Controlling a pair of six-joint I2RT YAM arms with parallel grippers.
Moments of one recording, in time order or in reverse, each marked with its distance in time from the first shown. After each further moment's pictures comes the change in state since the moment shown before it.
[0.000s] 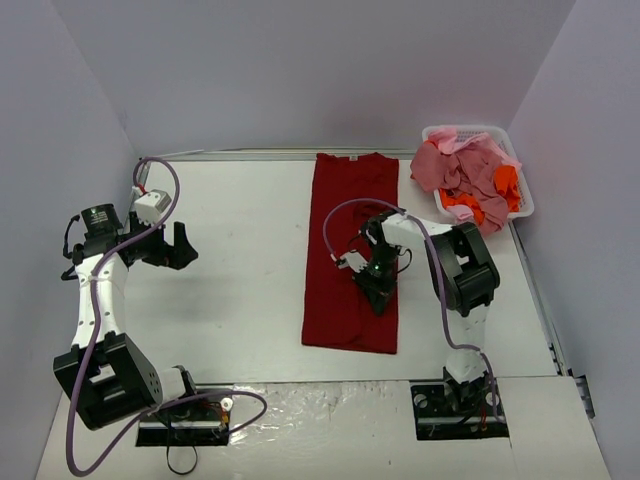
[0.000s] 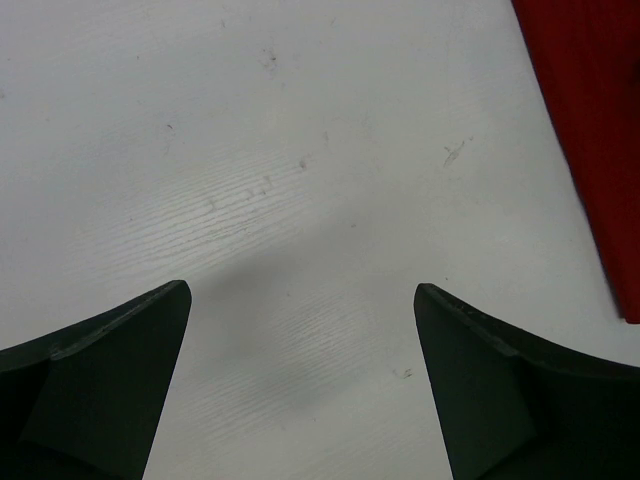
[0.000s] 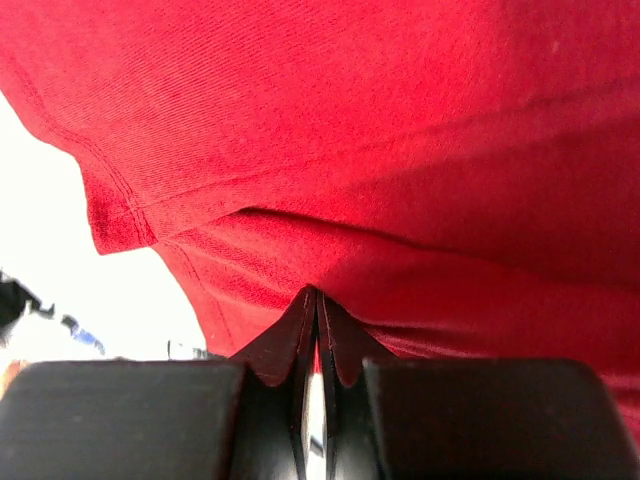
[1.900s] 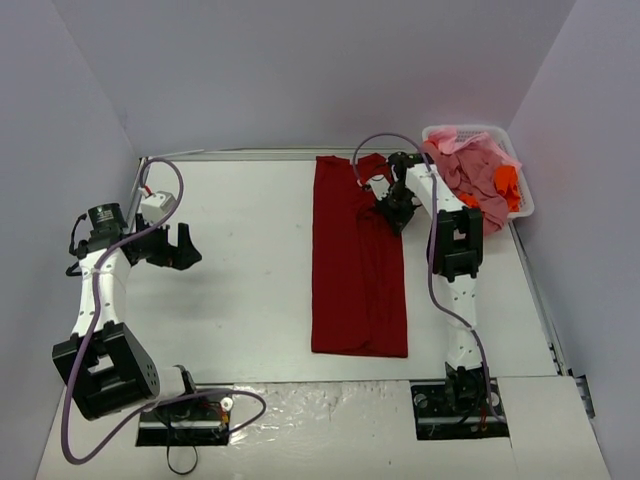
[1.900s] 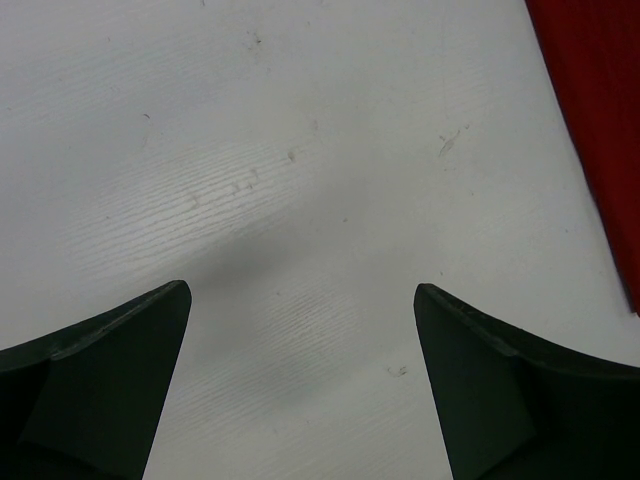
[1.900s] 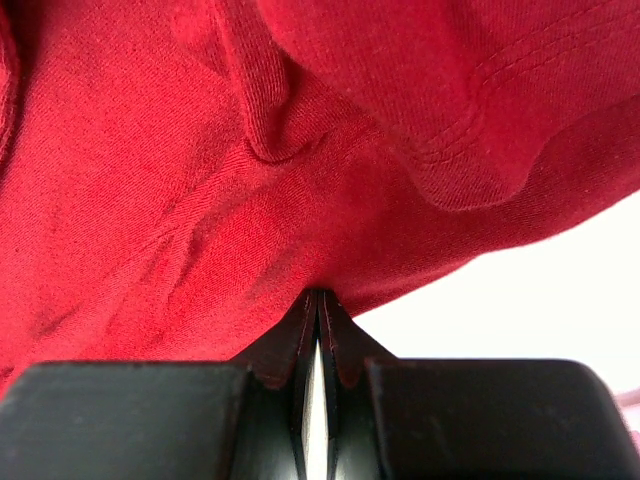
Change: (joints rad) left arm -0.020 0.048 0.000 -0.006 0.000 0.003; right arm -0.256 0.433 0.871 -0.091 0.287 -0.042
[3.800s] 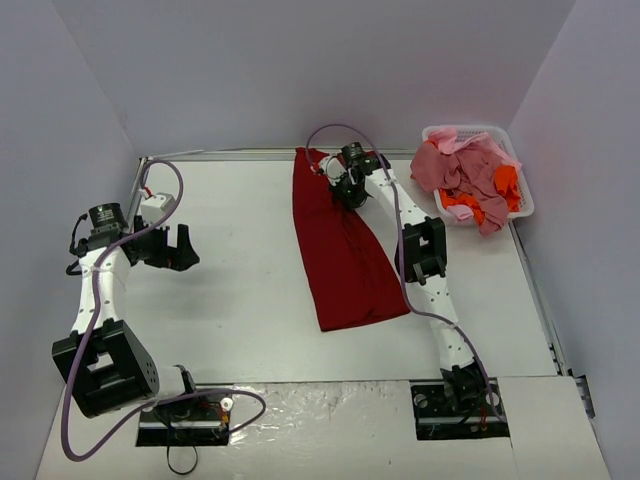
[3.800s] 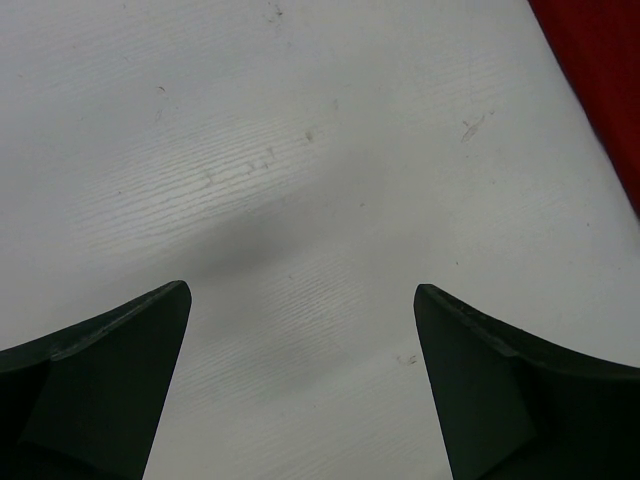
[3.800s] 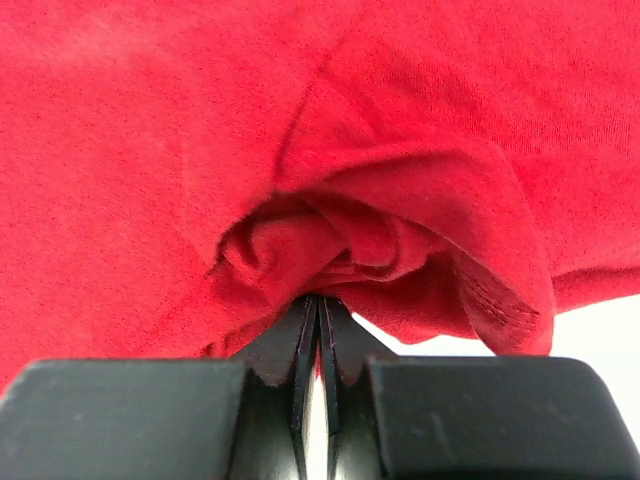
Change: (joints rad) left arm 0.000 0.013 0.010 -0.026 -0.057 0.003; right arm 0.187 0.217 0.388 0.207 -0.004 0.042
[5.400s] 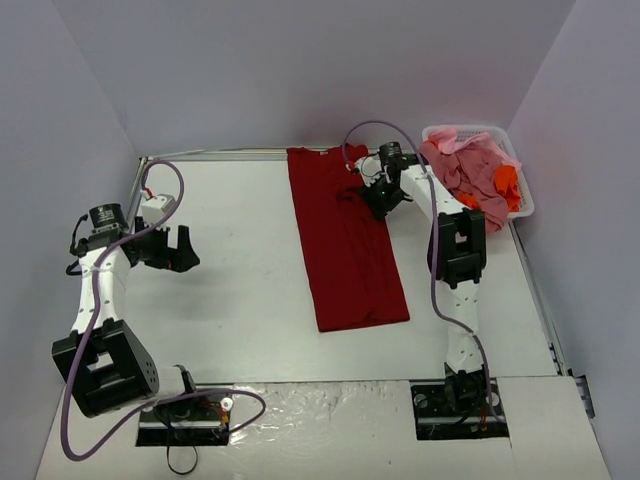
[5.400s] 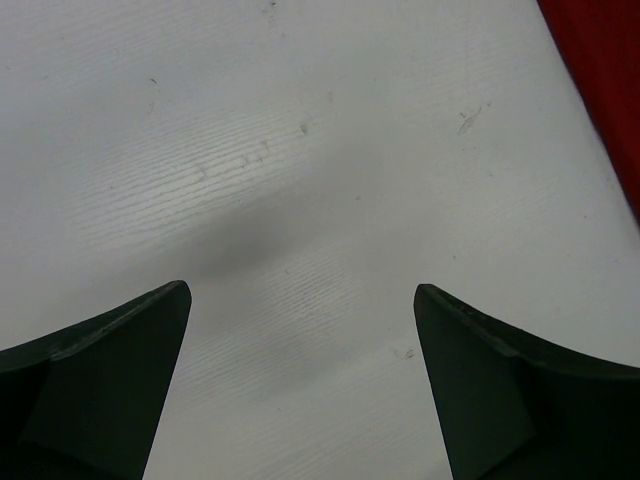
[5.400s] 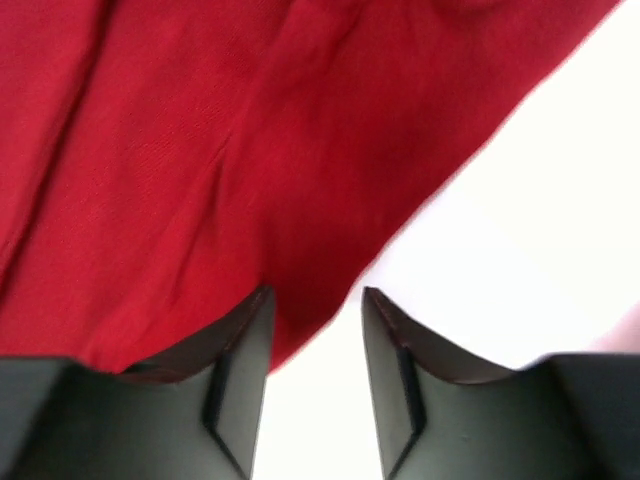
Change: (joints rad) left arm 0.000 0.007 0.000 -0.019 0.005 0.013; right arm -0.135 -0.308 -0.492 0.111 -0.007 -0.002
